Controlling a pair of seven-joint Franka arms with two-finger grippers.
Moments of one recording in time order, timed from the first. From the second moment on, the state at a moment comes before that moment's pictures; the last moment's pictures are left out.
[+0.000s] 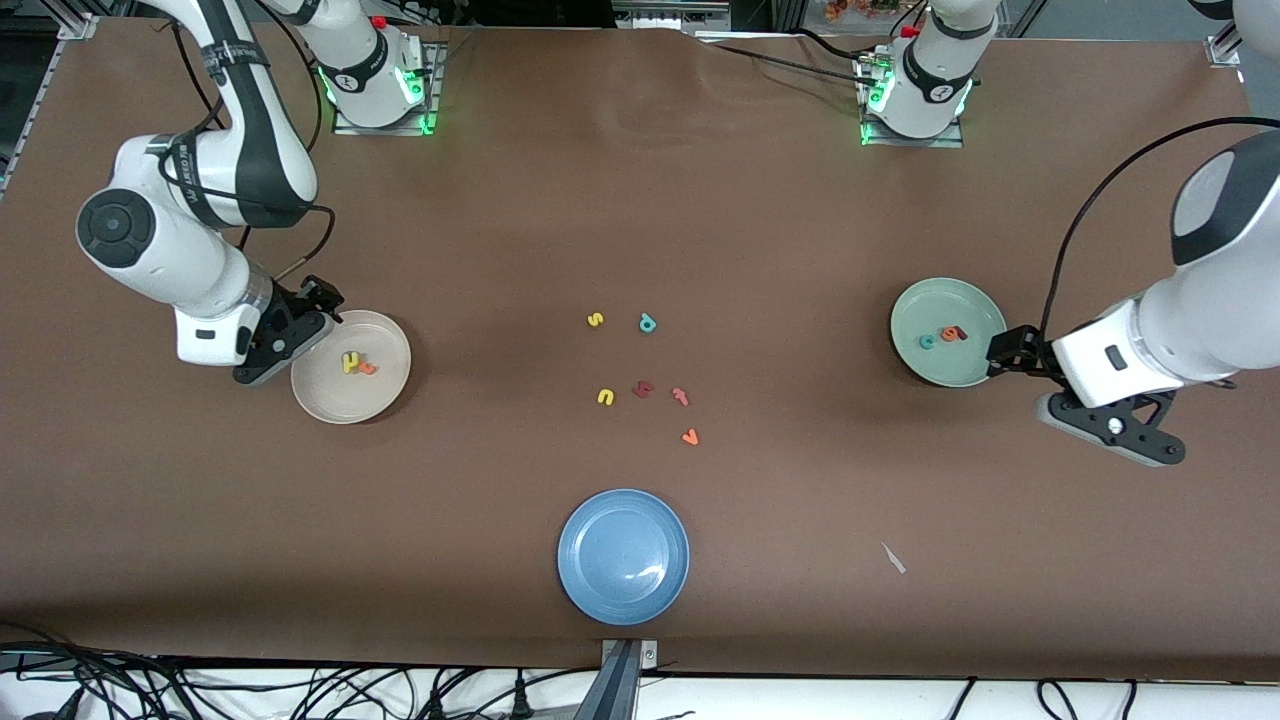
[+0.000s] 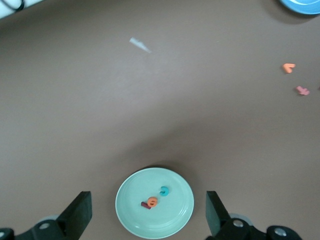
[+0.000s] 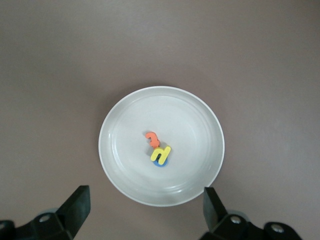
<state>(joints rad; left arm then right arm) 0.62 0.68 -1.12 -1.26 0.55 1.53 0.00 0.23 0.17 -0.13 -2.03 0.01 2.16 -0.54</state>
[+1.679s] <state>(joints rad) 0.26 0.67 -0.81 -1.04 0.55 1.53 -0.03 0.20 0.04 -0.11 -1.56 0.01 1.50 -0.09</state>
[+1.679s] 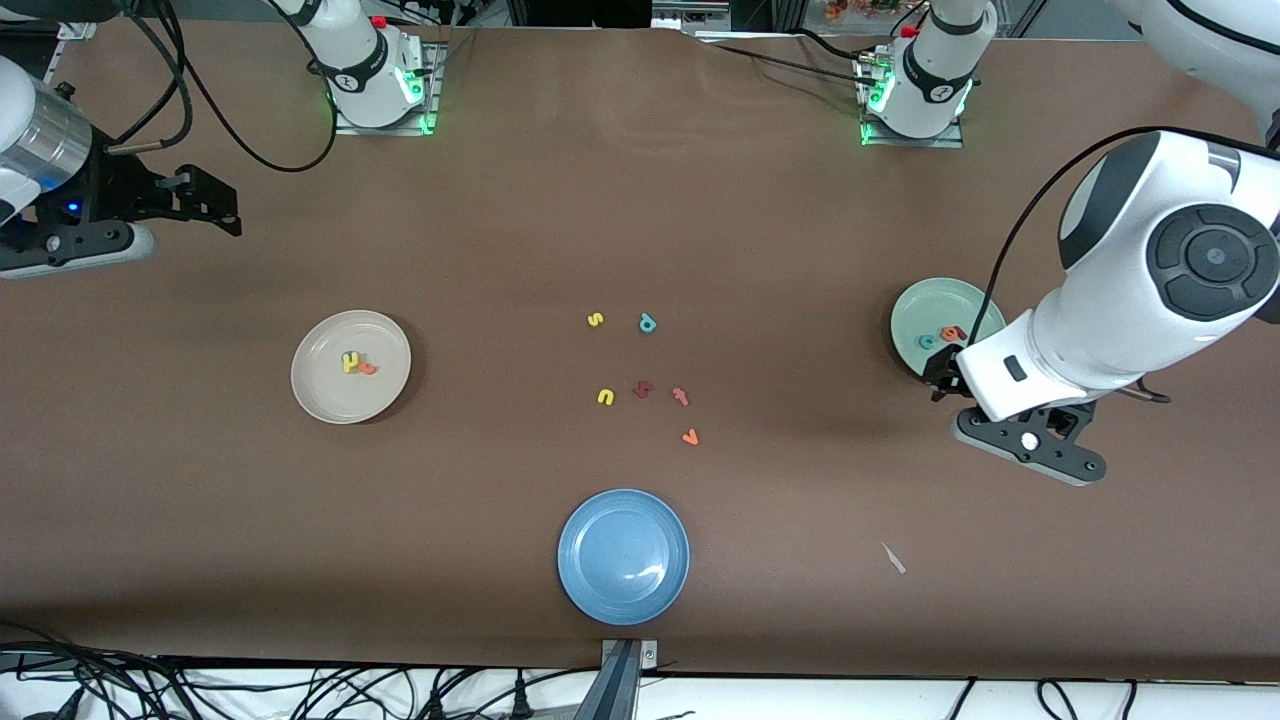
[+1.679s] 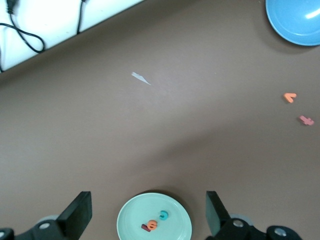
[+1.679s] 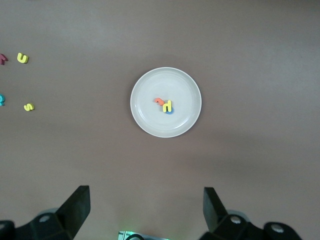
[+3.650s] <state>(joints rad) -0.08 0.56 -0.03 -1.03 0.00 1.35 0.09 0.17 0.06 -0.13 -1.50 -0.03 1.52 -0.12</state>
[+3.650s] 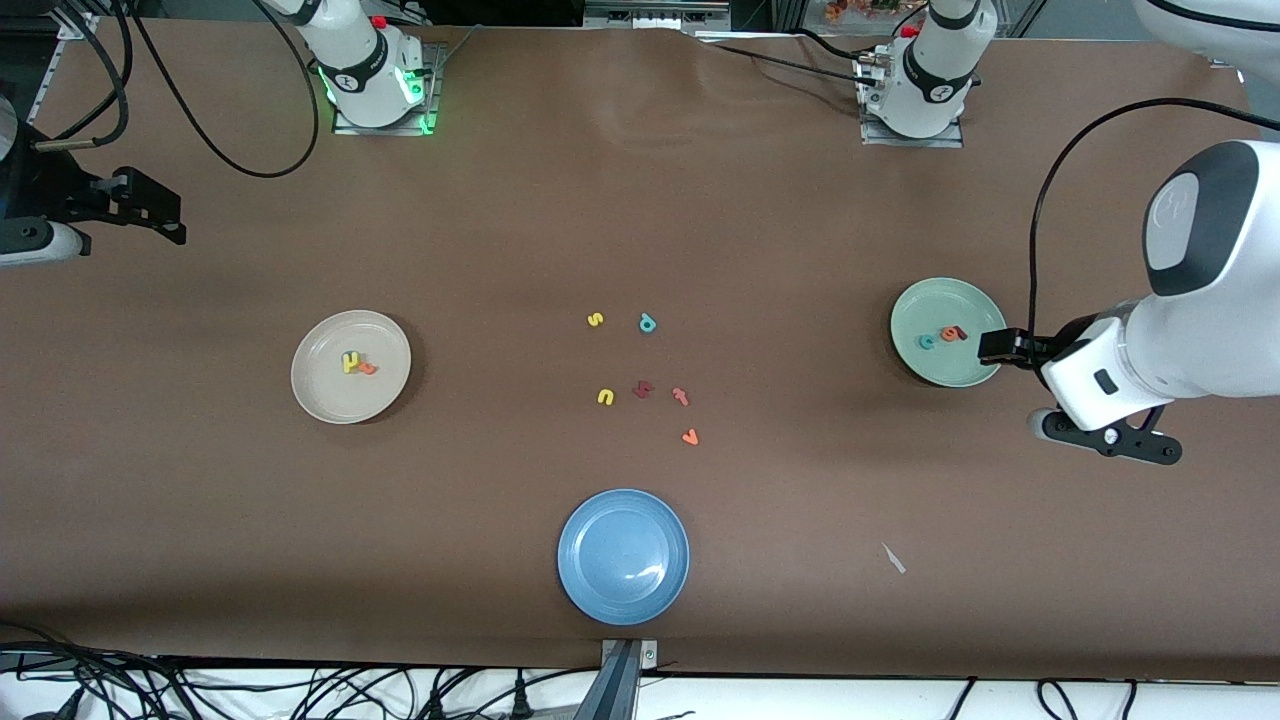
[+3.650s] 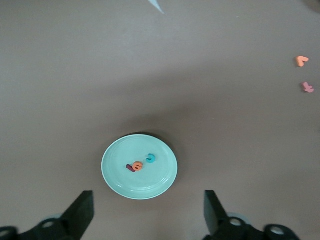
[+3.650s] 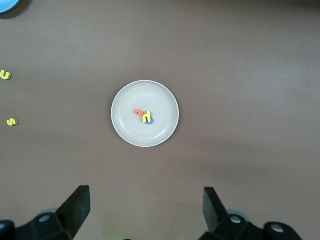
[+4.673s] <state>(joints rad) -0.02 0.29 -0.03 -1.40 0.00 1.70 0.11 0.17 0.07 -0.13 -1.50 -0.03 1.52 -0.12</state>
